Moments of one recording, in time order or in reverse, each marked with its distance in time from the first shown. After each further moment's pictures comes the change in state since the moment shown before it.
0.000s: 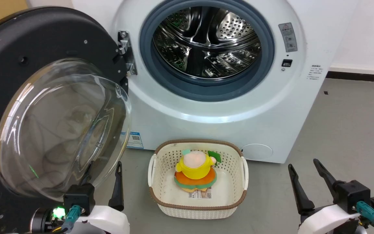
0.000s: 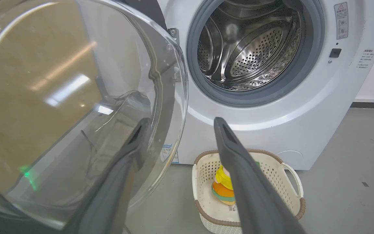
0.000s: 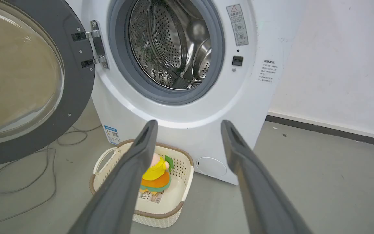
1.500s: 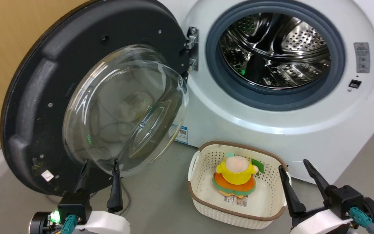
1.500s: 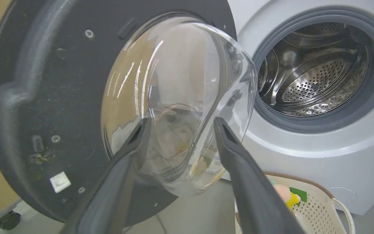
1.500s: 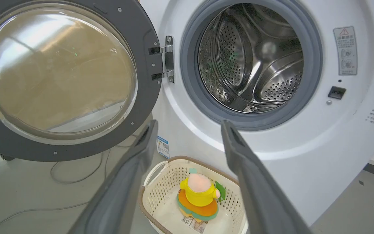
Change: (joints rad) left arm 0.026 0.000 -0.018 -0.035 -0.028 0.050 -0.095; right arm 0.000 0.000 0.049 0.029 0.018 0.000 -0.083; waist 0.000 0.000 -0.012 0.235
